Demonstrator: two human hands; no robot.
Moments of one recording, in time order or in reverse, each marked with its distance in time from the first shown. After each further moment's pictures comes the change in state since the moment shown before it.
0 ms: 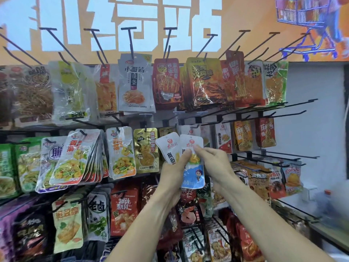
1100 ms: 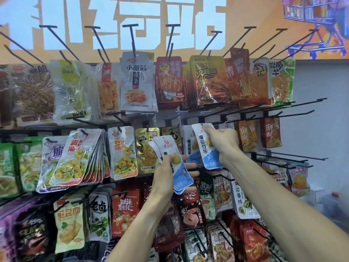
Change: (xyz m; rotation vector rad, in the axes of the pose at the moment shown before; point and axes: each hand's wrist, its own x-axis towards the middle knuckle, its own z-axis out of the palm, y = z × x) left_hand -0.003 0.011 -0.022 0.119 -0.015 -0.004; right_hand 0.093 -0.019 -0.007 -0.170 0.318 -0.078
